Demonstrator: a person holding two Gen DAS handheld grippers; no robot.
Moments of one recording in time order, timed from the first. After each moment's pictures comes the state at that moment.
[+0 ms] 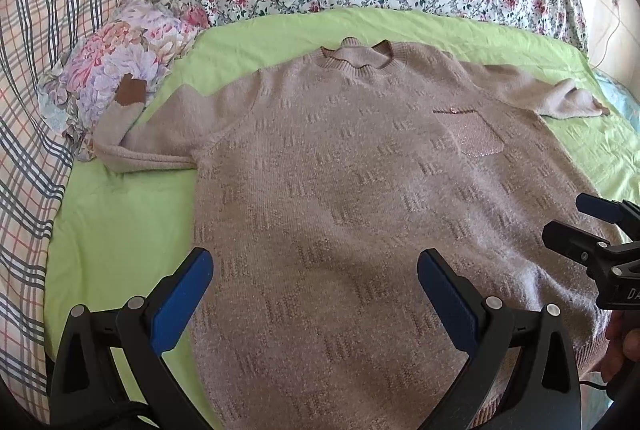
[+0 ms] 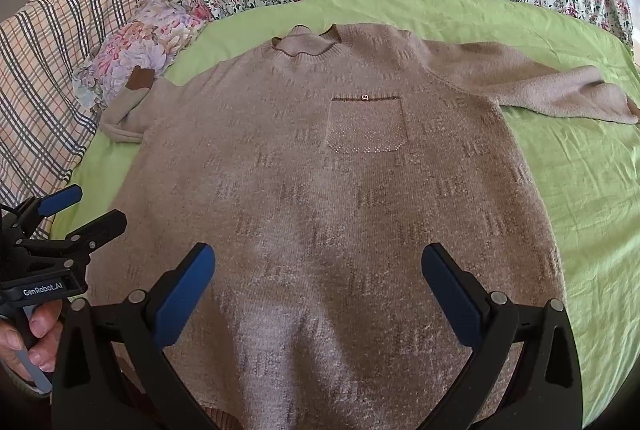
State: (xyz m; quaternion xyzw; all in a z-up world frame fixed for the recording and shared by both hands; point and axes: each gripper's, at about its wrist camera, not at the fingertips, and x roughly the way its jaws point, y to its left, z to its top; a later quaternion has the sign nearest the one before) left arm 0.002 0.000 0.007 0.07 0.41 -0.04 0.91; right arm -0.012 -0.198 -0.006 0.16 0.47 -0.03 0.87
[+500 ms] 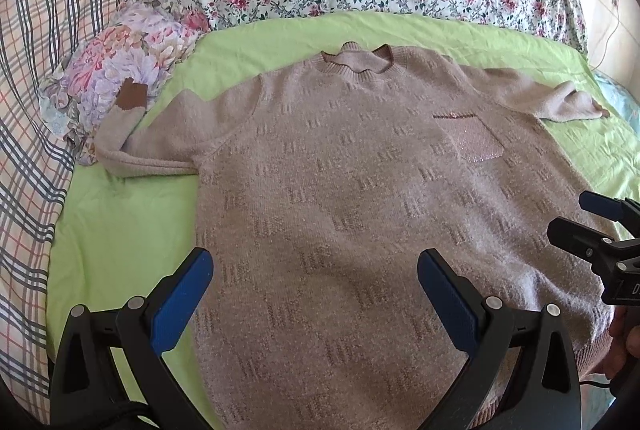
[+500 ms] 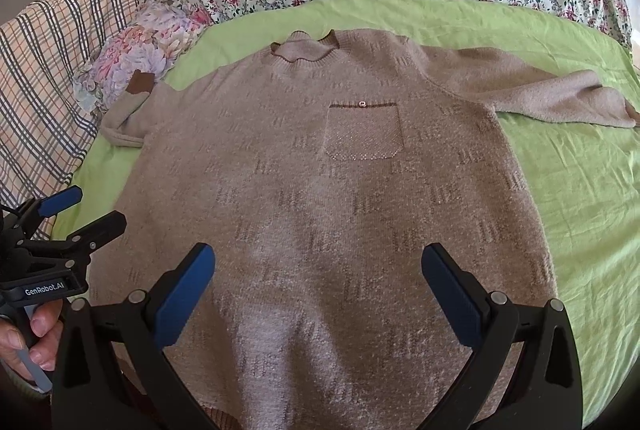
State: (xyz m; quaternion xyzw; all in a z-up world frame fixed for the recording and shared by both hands) left arm 0.004 0.001 0.011 0.08 0.41 -0.04 0.91; right arm -0.013 -0.205 -0.001 0.16 0.46 -0.04 0.87
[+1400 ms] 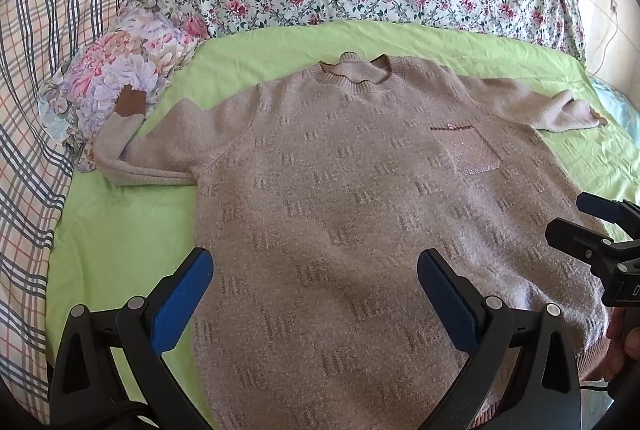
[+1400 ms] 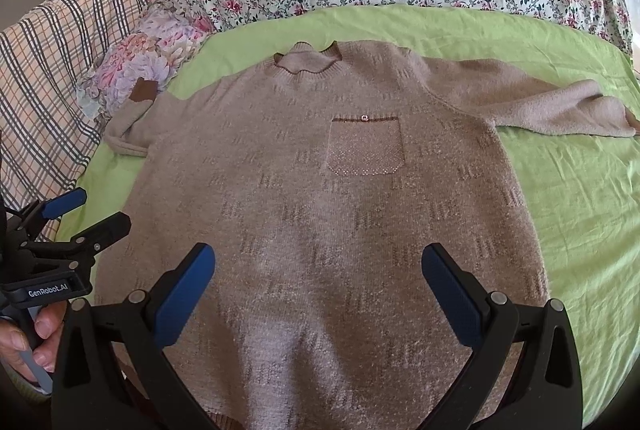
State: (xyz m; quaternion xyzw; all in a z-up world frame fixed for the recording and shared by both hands) left arm 0.008 0.001 0.019 0.08 0.40 -0.05 0.91; right arm -0.009 -0.208 0.008 0.16 0.45 -0.03 0.88
